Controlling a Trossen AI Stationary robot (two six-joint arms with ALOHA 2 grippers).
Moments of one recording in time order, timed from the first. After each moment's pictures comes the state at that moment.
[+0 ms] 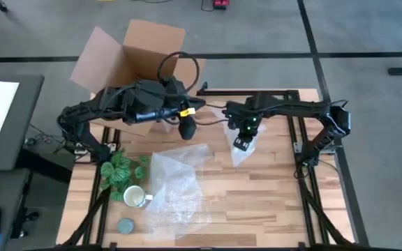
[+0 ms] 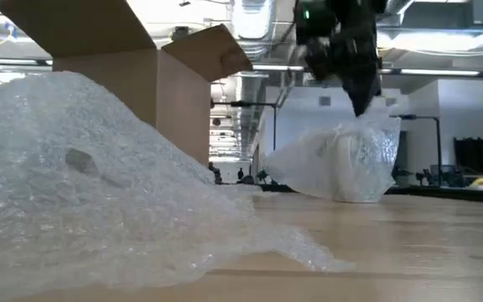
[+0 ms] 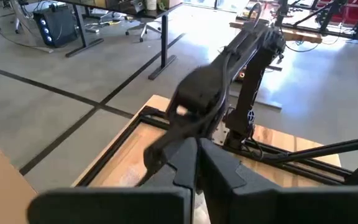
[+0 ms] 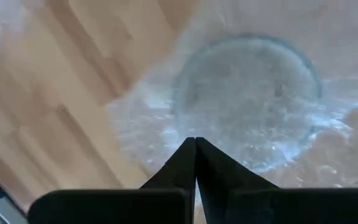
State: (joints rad) left arm -0.08 1.65 2.24 -0.94 -0.46 -0.23; right arm -0.28 1.62 1.30 -1.18 -0.18 0.25
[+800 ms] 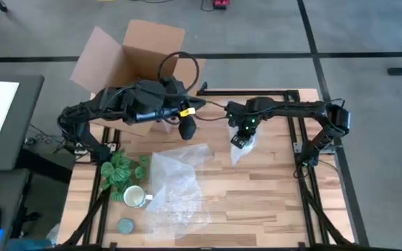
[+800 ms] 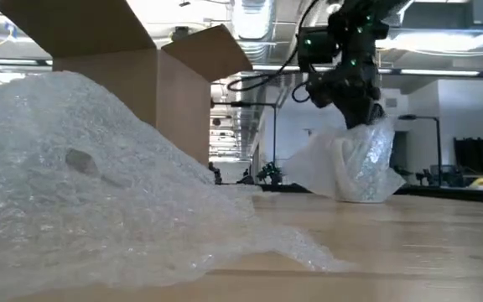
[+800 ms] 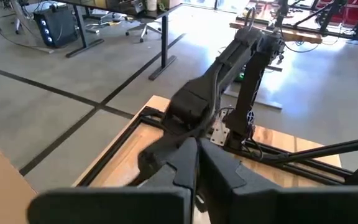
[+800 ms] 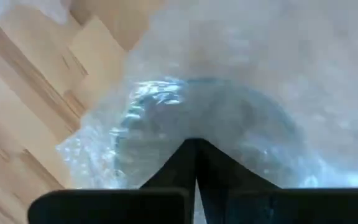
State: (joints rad) left arm -0.08 1.65 2.24 -0.93 -0.46 -0.23; right arm -0.34 1.63 1.25 -1.08 -0.13 0.31
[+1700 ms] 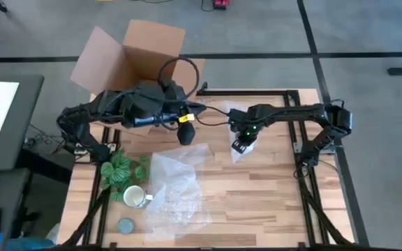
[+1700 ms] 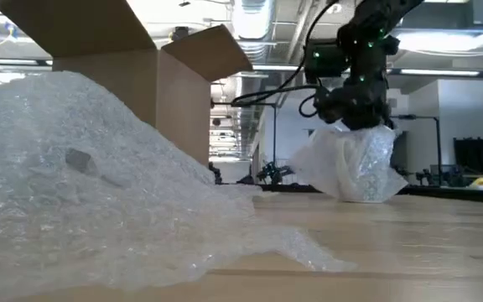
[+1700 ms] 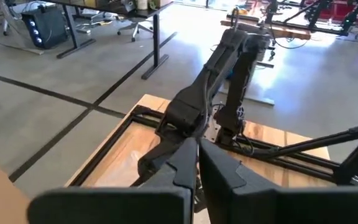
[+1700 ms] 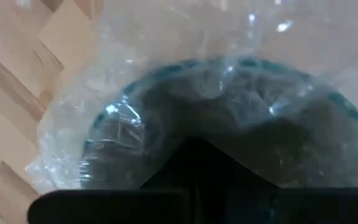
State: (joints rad) left arm -0.13 1.66 2.24 -0.94 -0.46 -0.23; right arm -0.31 1.62 1.04 -0.89 -0.11 0.39
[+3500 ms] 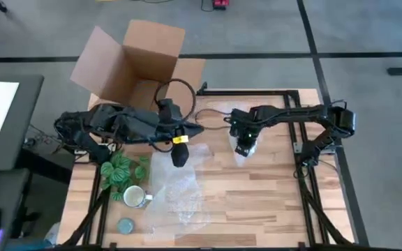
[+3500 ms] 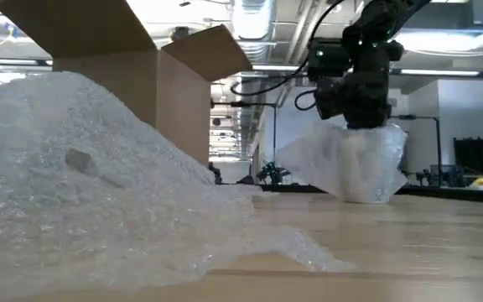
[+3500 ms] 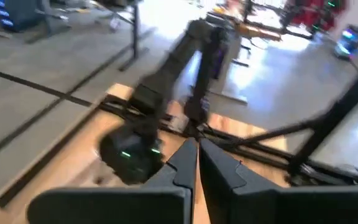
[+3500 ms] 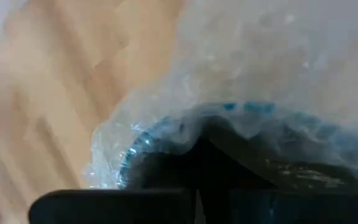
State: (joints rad) left arm -0.27 1.66 2.24 -0.96 -0.54 -0.37; right arm -0.28 1.59 0.99 -0.82 -0.34 0.08
